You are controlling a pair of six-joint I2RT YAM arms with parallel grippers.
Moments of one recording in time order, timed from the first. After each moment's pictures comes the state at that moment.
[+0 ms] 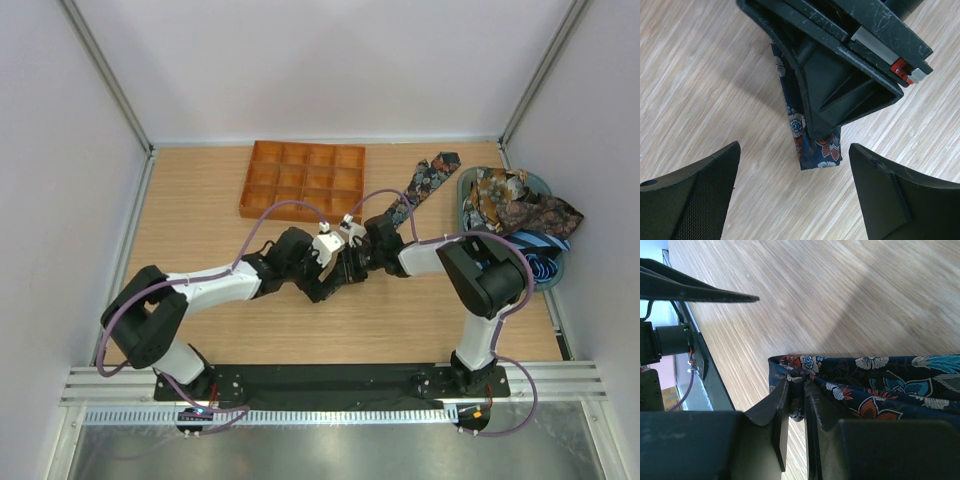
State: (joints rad) left arm -0.79 1.52 0.79 -0.02 0.14 0.10; right arm 0.53 1.84 0.79 0.24 -0.74 0.47
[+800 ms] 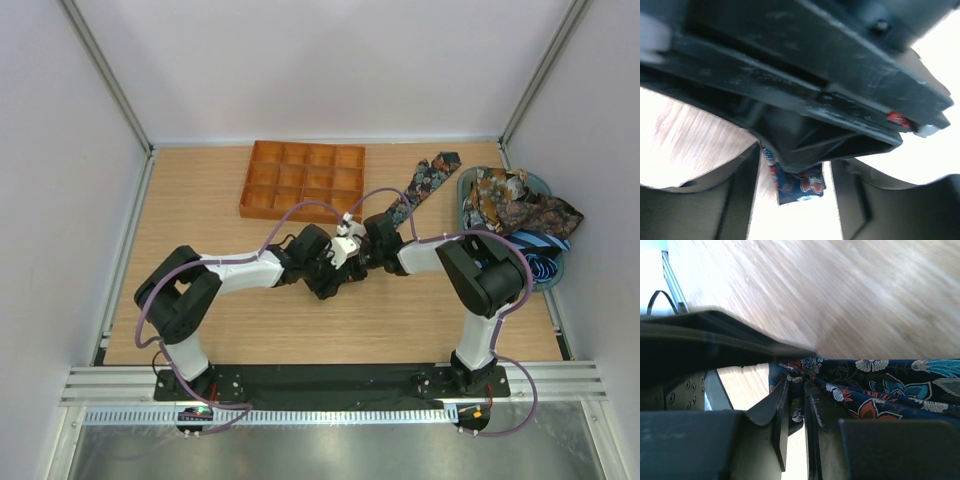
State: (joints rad) left arm -0.81 1.74 0.95 -0.12 0.22 0.11; right arm 0.53 1.85 0.81 0.23 -0.74 0.47
